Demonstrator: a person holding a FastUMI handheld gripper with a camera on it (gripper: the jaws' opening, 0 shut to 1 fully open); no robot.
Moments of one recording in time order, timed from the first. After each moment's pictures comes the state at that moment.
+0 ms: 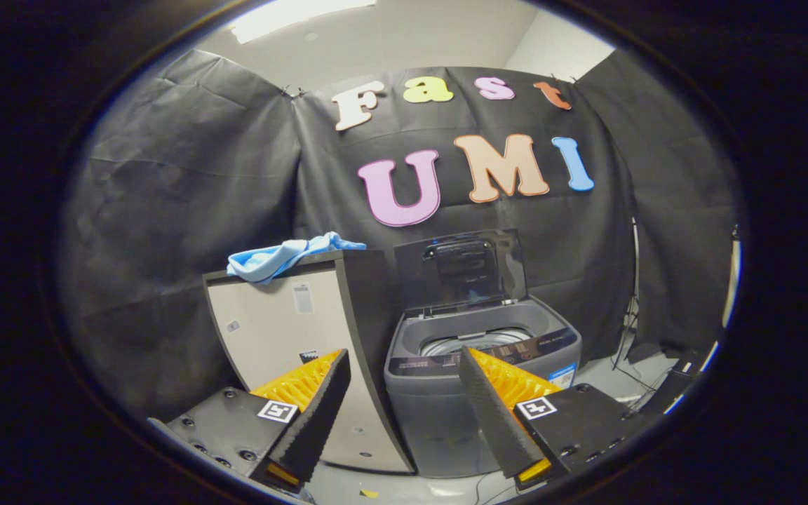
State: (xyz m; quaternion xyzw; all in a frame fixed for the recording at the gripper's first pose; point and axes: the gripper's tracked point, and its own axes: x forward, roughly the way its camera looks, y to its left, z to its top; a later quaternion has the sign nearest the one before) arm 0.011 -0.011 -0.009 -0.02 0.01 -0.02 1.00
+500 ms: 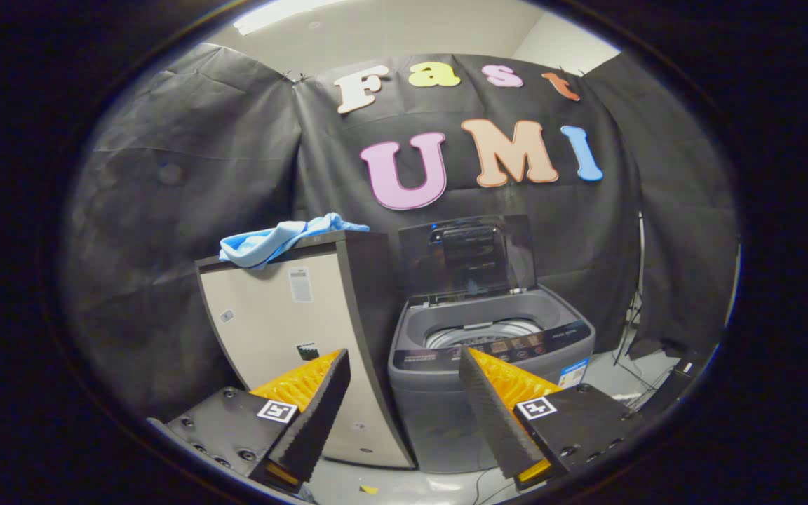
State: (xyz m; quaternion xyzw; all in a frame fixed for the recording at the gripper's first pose) arm 0.039 0.013 -0.023 -0.02 0.05 -0.01 1.00
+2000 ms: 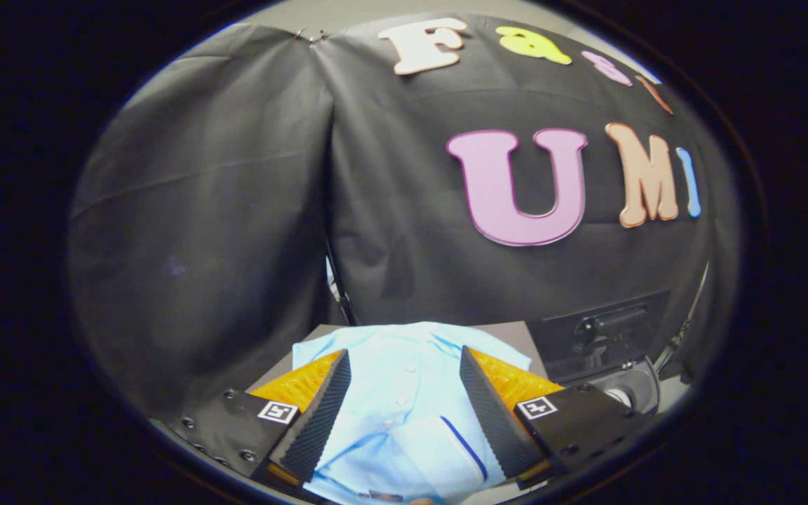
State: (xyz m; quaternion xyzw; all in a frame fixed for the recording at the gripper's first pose) arm 0.348 0.258 0.139 -0.04 0.16 0.06 0.98
